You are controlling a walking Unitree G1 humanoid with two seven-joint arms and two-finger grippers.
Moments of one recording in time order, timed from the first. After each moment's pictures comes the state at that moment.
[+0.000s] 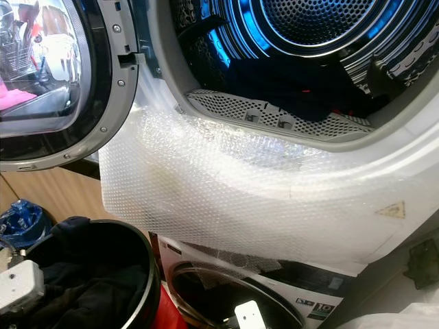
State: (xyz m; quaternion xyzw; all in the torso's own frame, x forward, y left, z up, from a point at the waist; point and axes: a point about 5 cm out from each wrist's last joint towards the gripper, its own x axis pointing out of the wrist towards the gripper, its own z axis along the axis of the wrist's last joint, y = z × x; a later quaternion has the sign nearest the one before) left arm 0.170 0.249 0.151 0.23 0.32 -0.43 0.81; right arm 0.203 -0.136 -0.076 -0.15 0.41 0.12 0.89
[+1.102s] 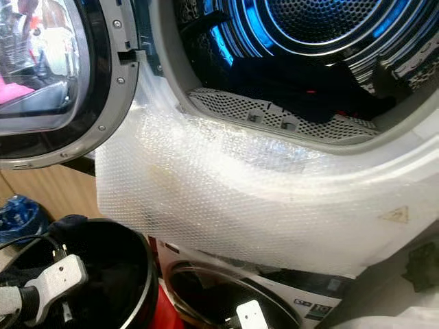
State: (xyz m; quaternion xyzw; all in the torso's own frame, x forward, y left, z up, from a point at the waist) left arm 0.215 0.229 0.102 0.23 0.23 -0.40 0.86; right arm 0.202 -0.150 -0.076 -0.16 0.41 0.11 0.89
